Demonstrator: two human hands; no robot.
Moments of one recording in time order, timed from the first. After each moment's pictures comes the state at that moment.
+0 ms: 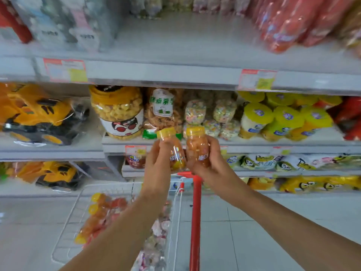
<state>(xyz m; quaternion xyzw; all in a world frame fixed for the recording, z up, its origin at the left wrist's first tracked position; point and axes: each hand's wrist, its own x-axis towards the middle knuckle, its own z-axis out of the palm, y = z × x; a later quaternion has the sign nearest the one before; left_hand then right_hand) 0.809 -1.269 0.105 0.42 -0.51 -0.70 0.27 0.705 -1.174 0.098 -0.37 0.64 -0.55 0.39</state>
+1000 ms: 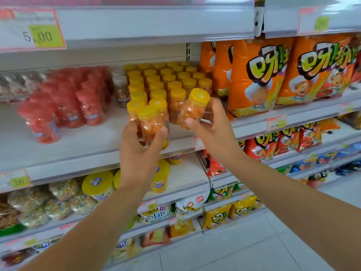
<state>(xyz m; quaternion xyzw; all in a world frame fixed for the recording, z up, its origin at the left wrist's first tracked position) 0.429 -1.024 0.239 0.25 -0.73 -0.52 0.37 0.308 -0.910 0.241 -0.34 0.69 -0.63 0.01</state>
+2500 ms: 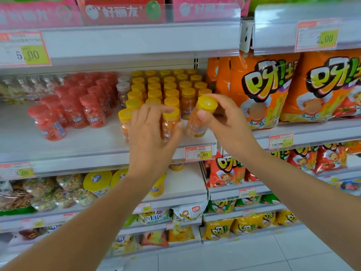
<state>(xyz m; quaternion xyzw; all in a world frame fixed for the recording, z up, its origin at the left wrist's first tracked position) 0.382 -0.989 0.270 0.18 -0.86 -0.21 0.42 0.241 -0.875 0.267 -0.45 0.68 -0.58 0.01</state>
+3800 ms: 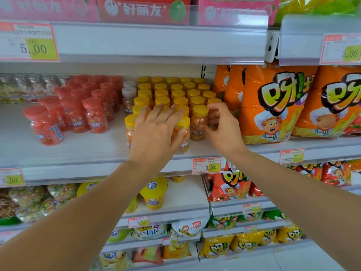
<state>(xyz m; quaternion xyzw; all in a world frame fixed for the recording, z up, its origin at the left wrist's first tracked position) 0.352 -1.047 0.258 0.16 -0.94 0.04 0.31 0.209 -0.931 0.240 -0.39 0.77 -0.50 -0.07</state>
